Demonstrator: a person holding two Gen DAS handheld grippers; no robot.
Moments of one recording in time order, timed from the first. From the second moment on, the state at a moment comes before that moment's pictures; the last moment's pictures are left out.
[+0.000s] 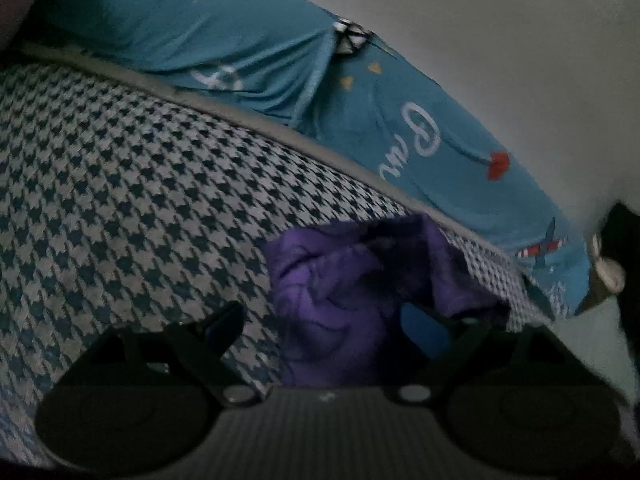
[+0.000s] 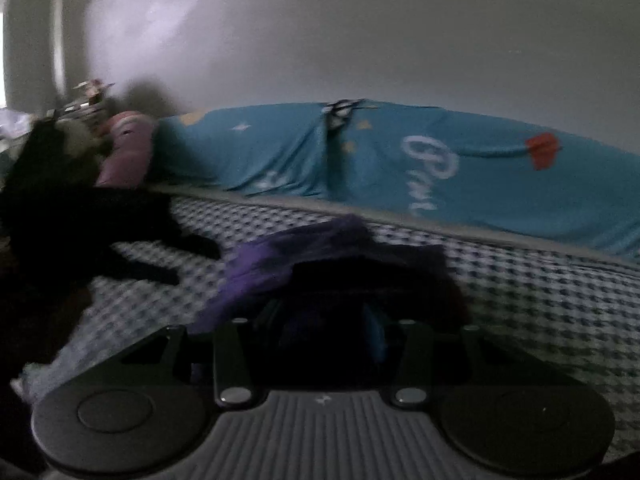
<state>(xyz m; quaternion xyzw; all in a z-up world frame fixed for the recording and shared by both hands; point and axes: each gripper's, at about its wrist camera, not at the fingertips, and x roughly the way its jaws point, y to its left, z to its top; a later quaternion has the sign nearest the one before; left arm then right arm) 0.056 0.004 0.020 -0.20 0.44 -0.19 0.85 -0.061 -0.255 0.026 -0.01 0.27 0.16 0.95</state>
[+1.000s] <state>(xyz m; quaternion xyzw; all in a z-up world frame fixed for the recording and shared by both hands) 0.095 0.016 -0.026 -0.32 0.48 -0.22 0.79 -0.006 -0.271 0.043 0.05 0.23 0.03 0.97</state>
